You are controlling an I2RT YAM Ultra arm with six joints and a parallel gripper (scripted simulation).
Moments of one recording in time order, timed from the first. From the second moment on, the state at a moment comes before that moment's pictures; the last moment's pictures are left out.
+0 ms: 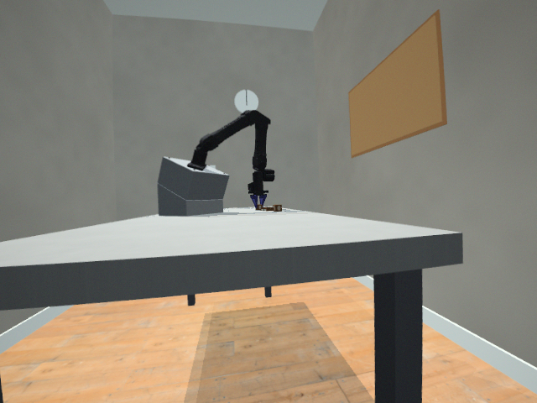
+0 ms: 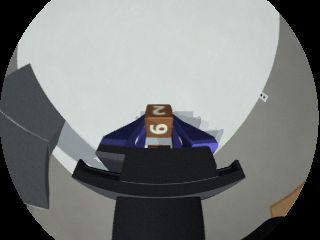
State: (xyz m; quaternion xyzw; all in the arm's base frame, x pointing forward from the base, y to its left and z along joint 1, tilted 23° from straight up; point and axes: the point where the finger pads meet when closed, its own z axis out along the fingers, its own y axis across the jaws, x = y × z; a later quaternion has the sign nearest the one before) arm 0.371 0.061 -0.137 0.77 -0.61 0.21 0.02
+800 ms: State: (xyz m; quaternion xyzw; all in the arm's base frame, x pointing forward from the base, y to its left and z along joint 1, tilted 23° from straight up) arm 0.371 0.061 -0.137 0.77 -0.61 0.21 0.02
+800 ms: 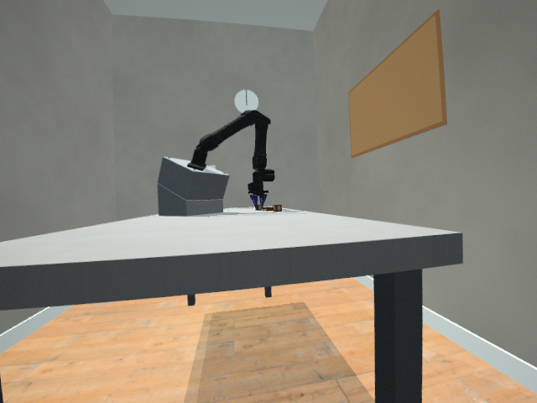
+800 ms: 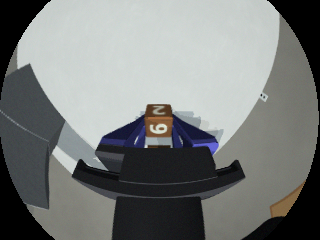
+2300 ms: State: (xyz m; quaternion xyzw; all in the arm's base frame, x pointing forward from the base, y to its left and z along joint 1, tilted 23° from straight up) arm 0.361 0.084 -0.069 0.77 -0.61 0.21 0.00
